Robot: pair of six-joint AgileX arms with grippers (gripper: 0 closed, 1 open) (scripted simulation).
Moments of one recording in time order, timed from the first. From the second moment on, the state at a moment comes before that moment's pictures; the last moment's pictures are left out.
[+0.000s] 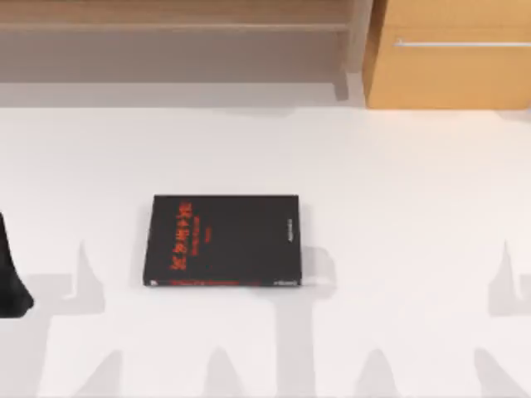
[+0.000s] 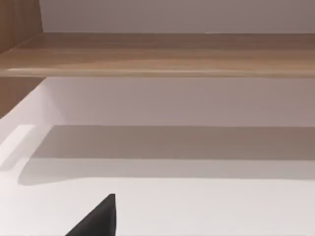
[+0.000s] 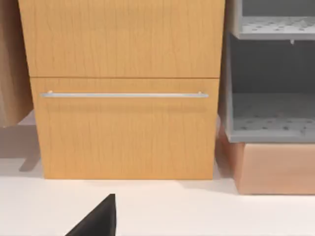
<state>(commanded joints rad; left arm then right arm) 0.00 0.00 0.00 0.00 0.00 0.00 0.00 0.00 0.00 0.00 0.00 0.00</state>
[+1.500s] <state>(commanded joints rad) 0.00 0.00 0.00 0.00 0.00 0.00 -0.41 1.66 1.19 0.46 -0.39 -0.01</state>
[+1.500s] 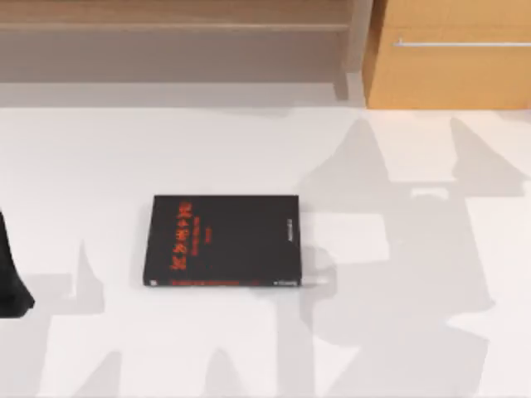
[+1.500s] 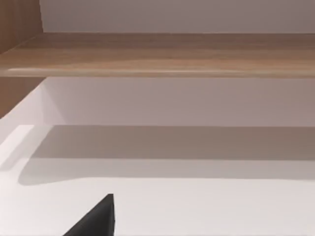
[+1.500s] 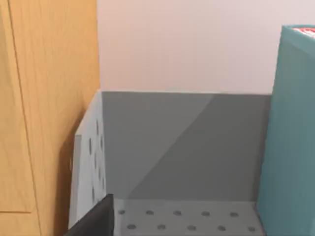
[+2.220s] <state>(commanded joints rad) 0.00 0.00 0.00 0.00 0.00 0.00 -0.51 2.07 1.49 0.58 -0.48 -0.01</state>
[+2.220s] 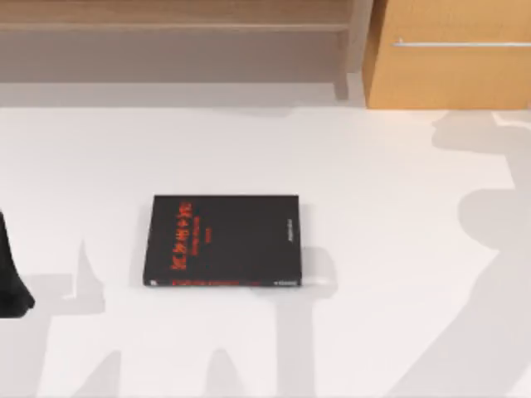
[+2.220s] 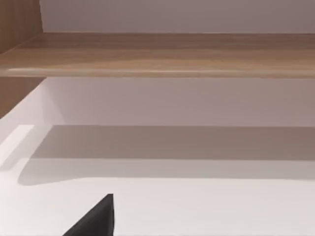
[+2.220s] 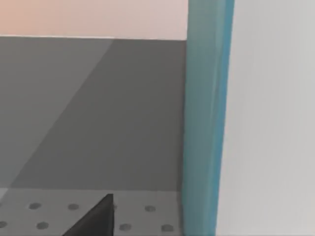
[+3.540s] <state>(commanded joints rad) 0.00 0.00 0.00 0.00 0.00 0.00 -0.48 2.16 1.64 0.52 -0.45 -0.01</state>
